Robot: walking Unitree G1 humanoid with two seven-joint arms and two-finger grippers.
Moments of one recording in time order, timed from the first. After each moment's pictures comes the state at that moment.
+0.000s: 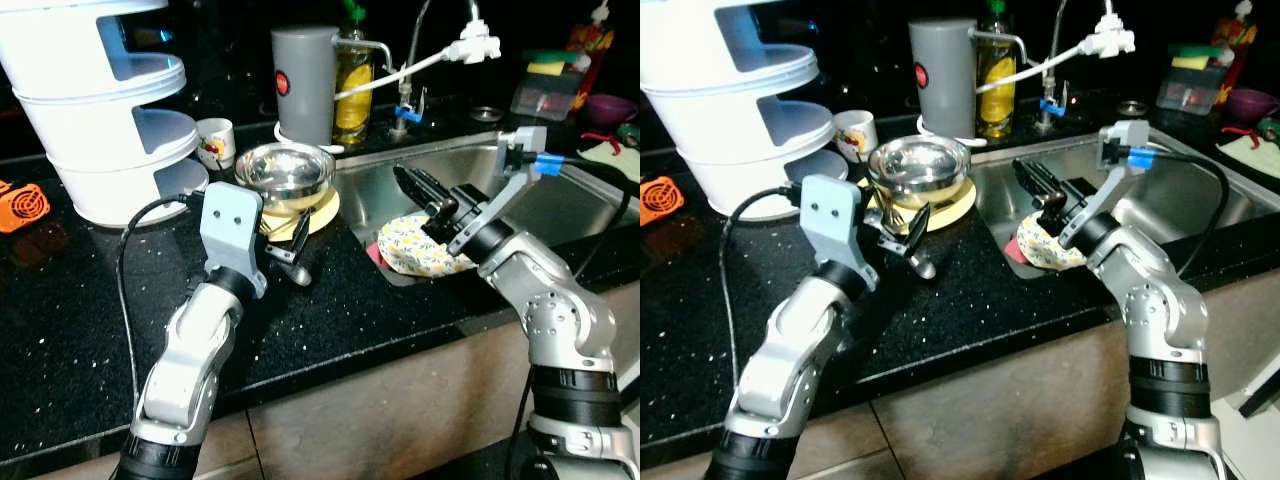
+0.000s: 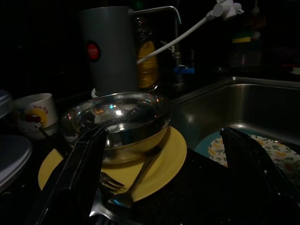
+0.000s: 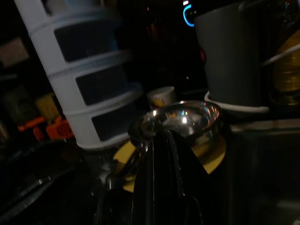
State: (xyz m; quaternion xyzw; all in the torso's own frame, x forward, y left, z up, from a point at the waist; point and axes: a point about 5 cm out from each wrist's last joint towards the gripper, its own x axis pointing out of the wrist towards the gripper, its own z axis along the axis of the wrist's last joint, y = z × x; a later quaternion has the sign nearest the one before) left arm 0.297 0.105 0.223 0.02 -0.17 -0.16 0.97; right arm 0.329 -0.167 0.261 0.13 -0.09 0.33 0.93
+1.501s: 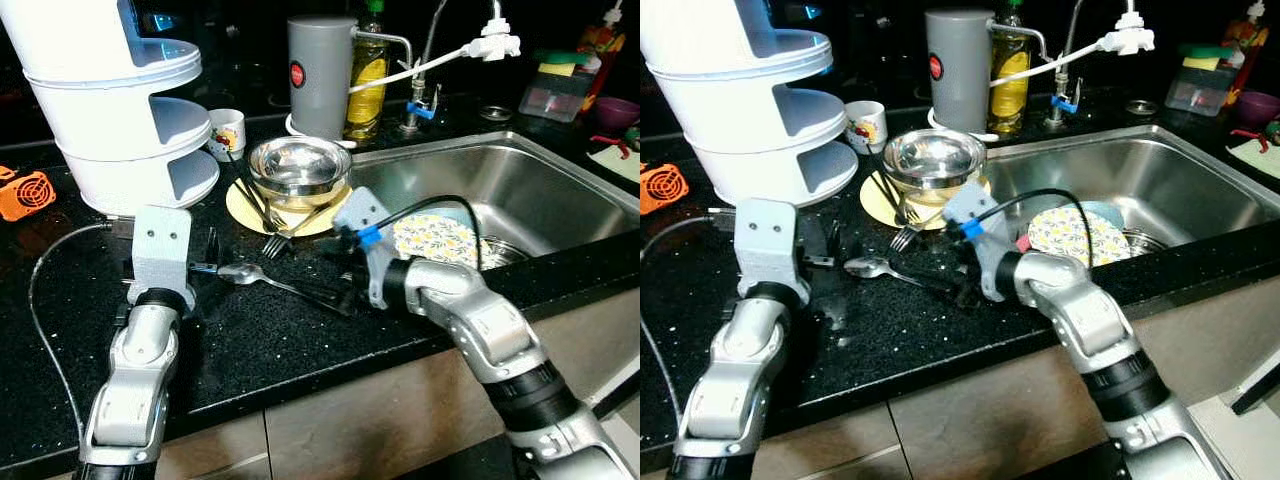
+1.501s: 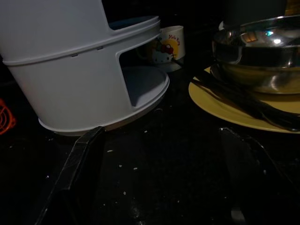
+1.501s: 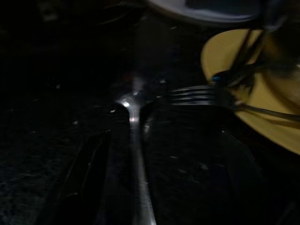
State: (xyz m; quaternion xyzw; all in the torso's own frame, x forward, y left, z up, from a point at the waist) left arm 0.290 0.176 0.197 0.10 -0.09 0.05 0.99; right arm 0.319 -0.078 0.212 -0.15 0.07 0.49 0.86
